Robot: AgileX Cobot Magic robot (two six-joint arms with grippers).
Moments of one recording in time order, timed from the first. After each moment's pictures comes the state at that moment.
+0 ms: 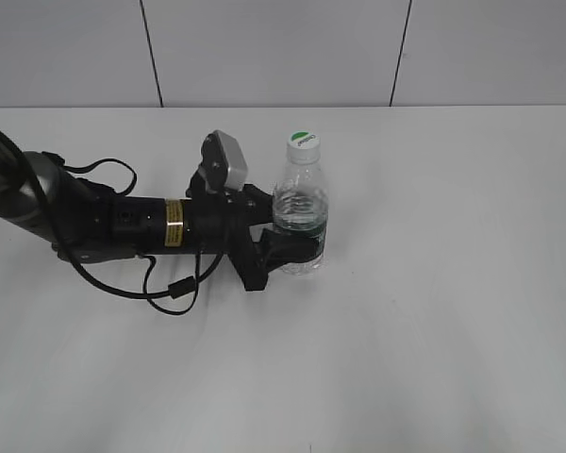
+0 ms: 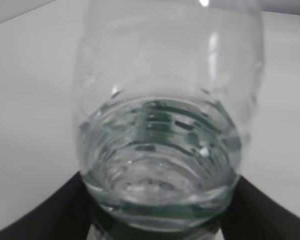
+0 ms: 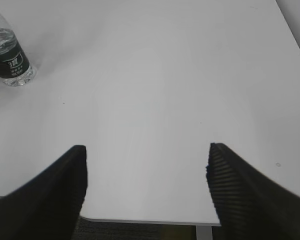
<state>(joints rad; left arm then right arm) -0.37 2.30 -1.12 1.15 -1.01 -0.49 0.14 -0.01 -0.52 0.00 1.09 -0.07</state>
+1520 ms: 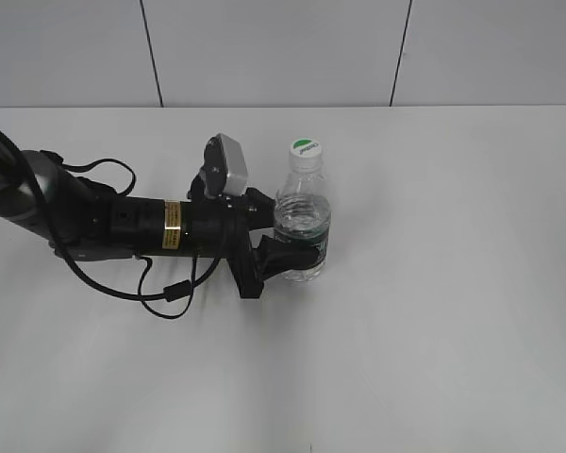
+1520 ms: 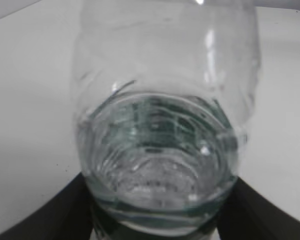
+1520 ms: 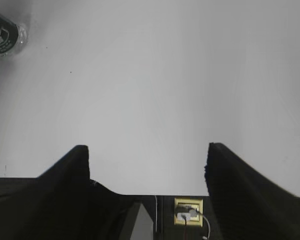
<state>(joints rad) -0.37 2.30 -1.12 1.22 -1.03 -0.49 0.14 1.03 -1.04 0.08 1.20 0.00</state>
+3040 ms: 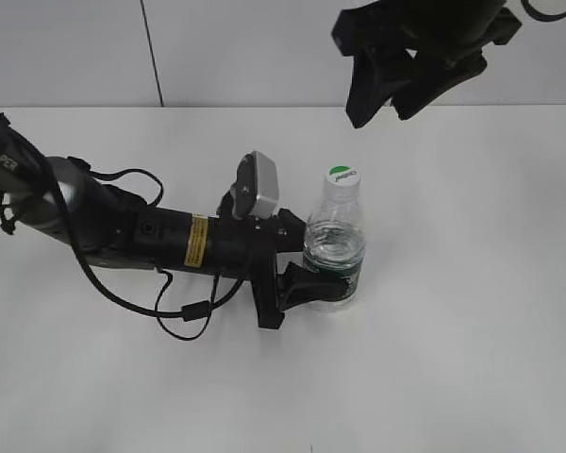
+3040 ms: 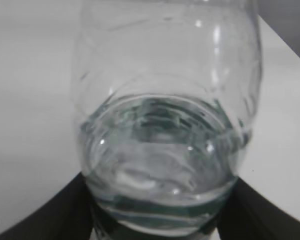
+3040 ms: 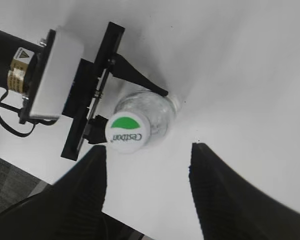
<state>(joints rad) -0.44 2.30 -1.12 1.30 -1.04 -0.54 0.52 1.75 -1.65 0.19 1.22 -0.06</state>
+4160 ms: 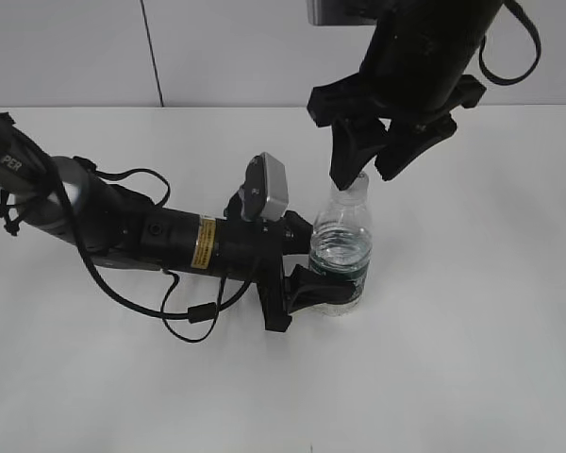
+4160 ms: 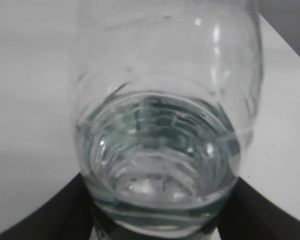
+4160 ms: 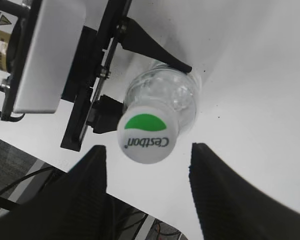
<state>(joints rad) -0.47 2.29 -1.13 1.29 -1.00 -0.54 0.56 1.82 -1.59 0.21 1.22 -0.05</state>
